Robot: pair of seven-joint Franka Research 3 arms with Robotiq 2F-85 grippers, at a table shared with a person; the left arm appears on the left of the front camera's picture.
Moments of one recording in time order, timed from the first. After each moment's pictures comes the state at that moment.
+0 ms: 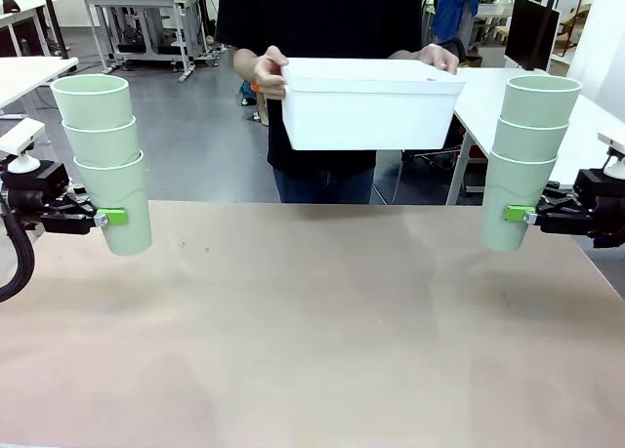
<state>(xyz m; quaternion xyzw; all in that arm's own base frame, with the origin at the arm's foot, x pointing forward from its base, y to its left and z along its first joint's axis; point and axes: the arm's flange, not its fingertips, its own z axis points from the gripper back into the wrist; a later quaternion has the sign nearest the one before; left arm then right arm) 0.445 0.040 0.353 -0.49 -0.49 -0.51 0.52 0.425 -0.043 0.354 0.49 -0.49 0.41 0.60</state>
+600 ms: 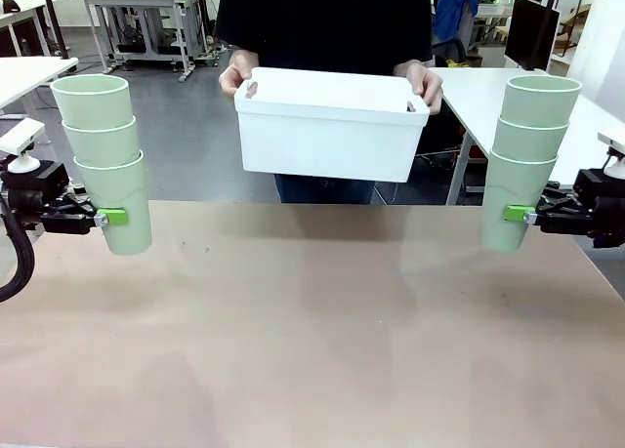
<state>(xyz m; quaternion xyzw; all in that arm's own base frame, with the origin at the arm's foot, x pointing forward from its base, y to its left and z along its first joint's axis) 0.445 0.040 0.353 -0.49 -0.49 -0.51 0.52 0.425 -0.043 0.354 0.49 -0.49 0.41 0.60</state>
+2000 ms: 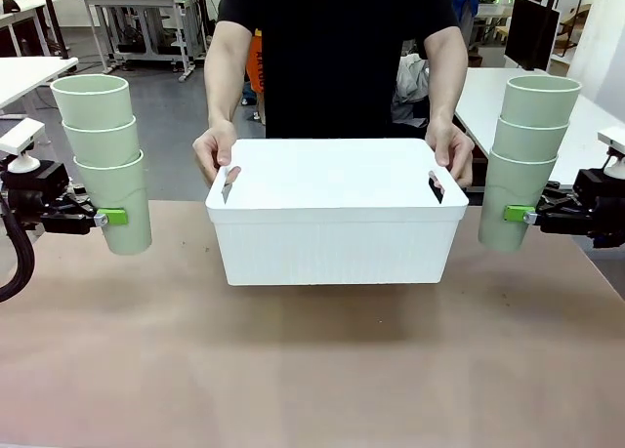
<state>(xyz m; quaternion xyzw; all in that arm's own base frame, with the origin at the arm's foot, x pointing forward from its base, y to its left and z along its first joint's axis) 0.445 0.040 0.353 -0.49 -0.49 -0.51 0.52 0.425 -0.043 0.354 0.49 -0.49 0.41 0.60</state>
